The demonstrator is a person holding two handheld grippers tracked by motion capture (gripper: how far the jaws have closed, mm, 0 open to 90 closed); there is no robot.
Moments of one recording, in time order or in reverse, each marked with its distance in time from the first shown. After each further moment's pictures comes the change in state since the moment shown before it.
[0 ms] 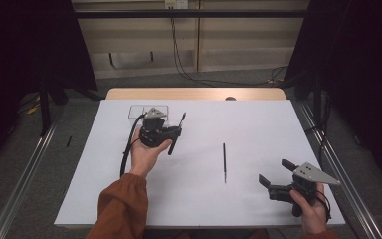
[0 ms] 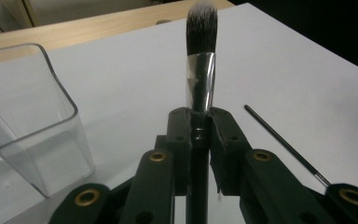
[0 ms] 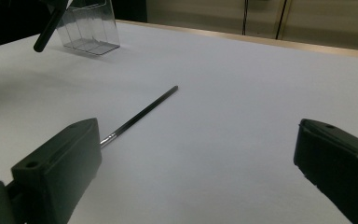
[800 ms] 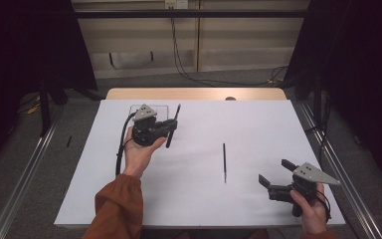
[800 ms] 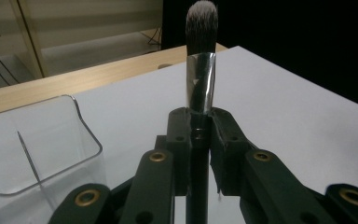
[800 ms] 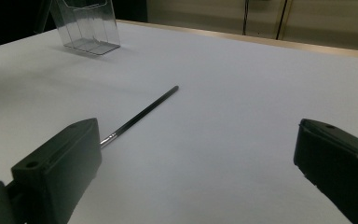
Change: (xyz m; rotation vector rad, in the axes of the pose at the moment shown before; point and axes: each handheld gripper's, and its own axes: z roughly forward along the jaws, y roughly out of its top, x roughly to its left) left arm 0.009 0.001 -0.019 -0.169 -0.017 0.031; right arm 0.000 0.000 0.000 0.000 0.002 -0.001
